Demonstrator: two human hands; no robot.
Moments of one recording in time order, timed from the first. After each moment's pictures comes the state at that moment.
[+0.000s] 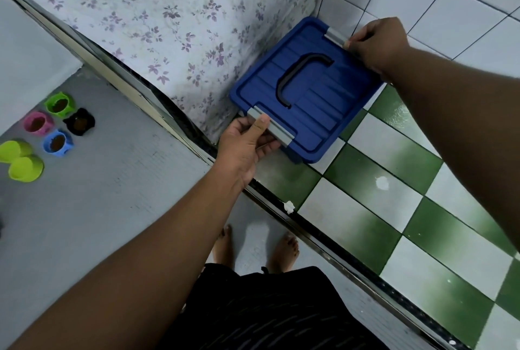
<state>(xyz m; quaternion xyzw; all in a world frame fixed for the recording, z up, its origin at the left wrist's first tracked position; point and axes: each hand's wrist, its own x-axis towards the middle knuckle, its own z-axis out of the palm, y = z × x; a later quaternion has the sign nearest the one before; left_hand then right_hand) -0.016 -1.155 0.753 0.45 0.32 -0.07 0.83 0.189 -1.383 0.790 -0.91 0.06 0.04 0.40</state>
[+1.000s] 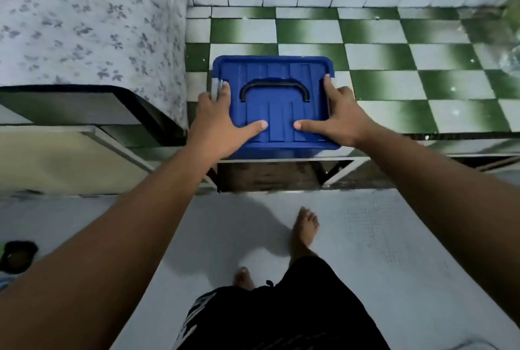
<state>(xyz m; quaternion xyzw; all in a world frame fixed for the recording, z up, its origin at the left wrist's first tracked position) -0.065 -1.087 0.775 0.93 -0.19 -0.18 0.25 -0.184 -1.319 0.792 -0.89 0.26 0.08 0.38</state>
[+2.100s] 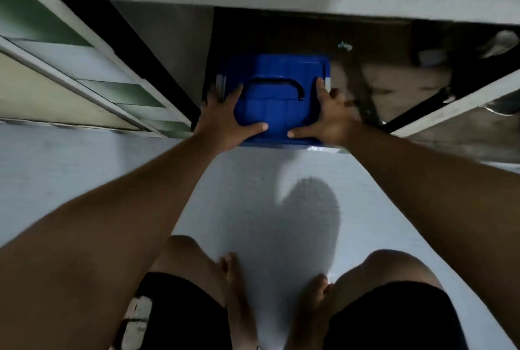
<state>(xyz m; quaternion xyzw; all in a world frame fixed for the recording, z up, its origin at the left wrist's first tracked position) -0.076 -1.089 0.264 0.94 -0.14 -0.25 0.18 -0.168 -1.319 0.278 -0.86 0.26 0.21 0.39</state>
